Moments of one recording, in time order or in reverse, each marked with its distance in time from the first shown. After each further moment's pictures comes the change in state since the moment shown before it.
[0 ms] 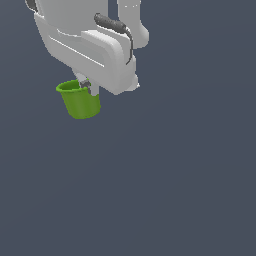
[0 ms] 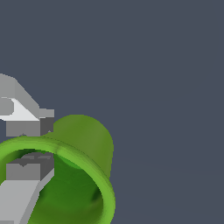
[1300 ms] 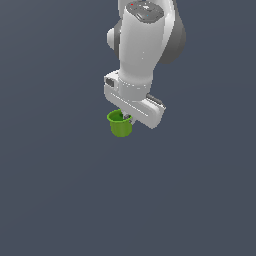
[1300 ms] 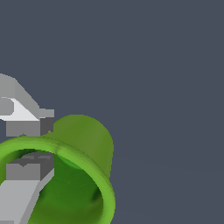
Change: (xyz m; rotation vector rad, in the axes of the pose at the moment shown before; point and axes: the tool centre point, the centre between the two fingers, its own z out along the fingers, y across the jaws) arm -0.115 -0.041 0.157 0.002 -0.001 0.001
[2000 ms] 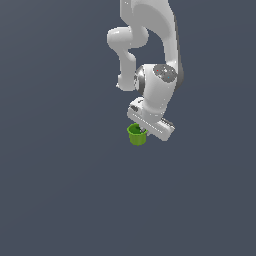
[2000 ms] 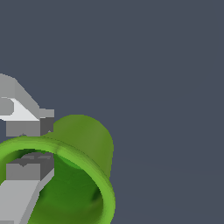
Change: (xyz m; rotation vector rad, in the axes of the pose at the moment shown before) arm -0.090 -0.038 0.129 -0.002 0.000 -0.001
